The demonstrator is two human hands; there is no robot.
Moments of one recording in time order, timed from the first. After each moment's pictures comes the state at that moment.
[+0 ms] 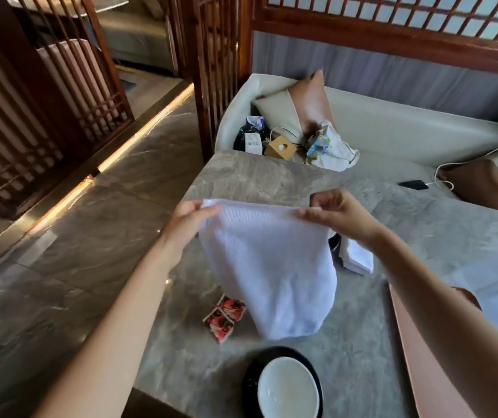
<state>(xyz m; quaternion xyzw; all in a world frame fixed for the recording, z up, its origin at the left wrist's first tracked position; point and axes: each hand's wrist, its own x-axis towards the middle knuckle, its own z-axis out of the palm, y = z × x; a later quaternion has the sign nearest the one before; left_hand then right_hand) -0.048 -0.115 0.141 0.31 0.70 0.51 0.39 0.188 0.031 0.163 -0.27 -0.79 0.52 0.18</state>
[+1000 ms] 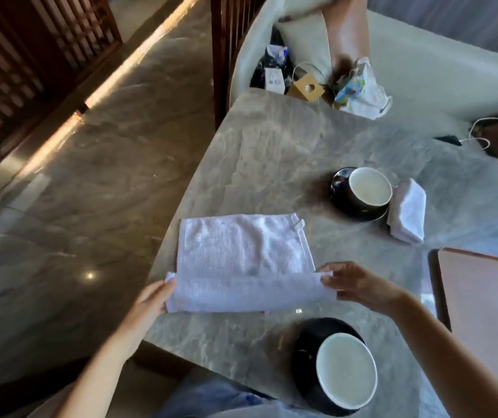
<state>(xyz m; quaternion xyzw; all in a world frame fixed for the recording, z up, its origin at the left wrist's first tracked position) -0.132 -0.289 -0.029 0.08 0.72 0.43 0.54 0.183 -0.057 0.009 -0.44 -0.52 0.73 -0.04</state>
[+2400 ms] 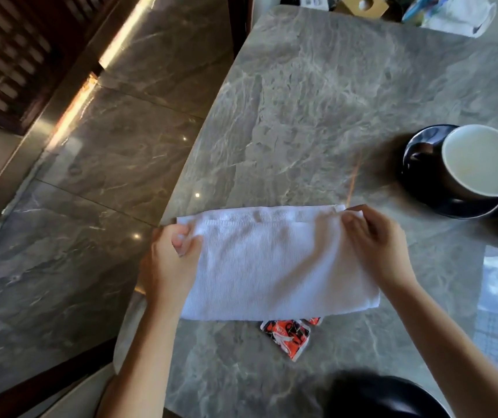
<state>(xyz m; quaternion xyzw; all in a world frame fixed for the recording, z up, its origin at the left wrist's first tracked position) -0.136 -0.163 -0.086 0.21 0.91 0.30 0.18 0.104 0.006 -0.097 -0.54 -0.74 0.36 0.19</state>
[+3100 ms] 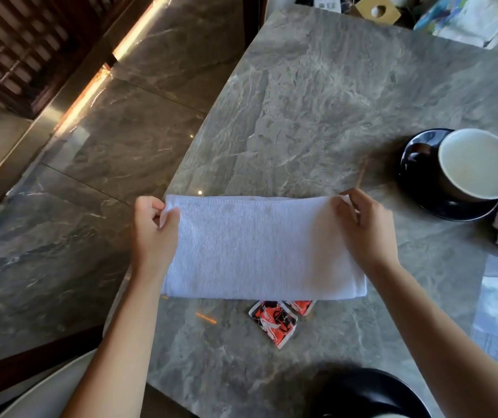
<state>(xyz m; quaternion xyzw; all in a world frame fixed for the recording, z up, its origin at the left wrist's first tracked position) -0.151 -0.161 -0.090 0.15 0.86 0.45 0.17 0.088 0.013 -0.085 -0.53 -0.77 0.32 0.17</state>
